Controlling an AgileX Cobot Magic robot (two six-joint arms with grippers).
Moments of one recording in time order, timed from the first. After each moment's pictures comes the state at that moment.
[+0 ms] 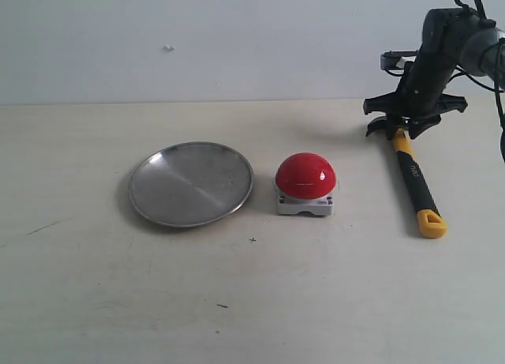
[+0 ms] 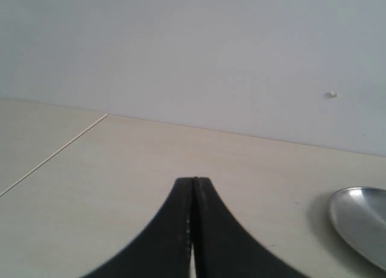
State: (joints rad) left arm 0.16 0.01 0.00 0.04 0.13 -0.11; right arm -0.13 2.71 -2.53 -0.01 1.23 0.04
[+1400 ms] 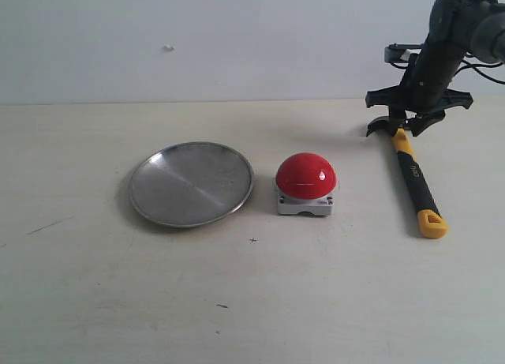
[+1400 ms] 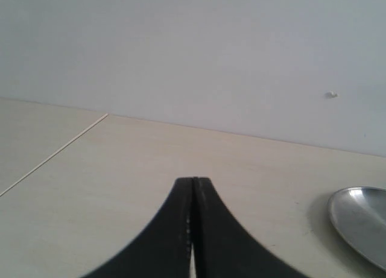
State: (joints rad) left arm 0.16 0.01 0.00 0.04 0.13 -0.11; right arm -0.13 2.62 -2.41 0.03 1.22 0.05
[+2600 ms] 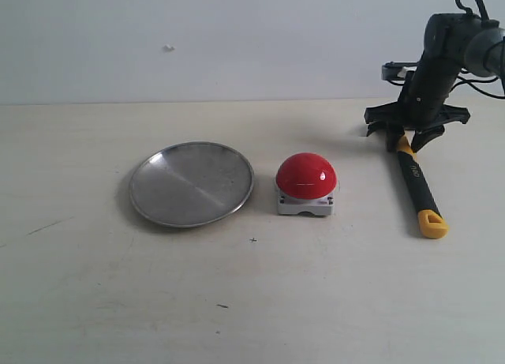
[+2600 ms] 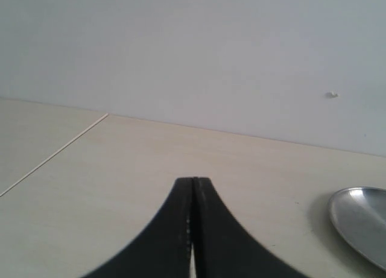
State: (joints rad) left arm 0.16 0.01 0.00 0.04 0.13 -0.11; right arm -0.13 2.65 -2.39 0.02 1.22 0.04
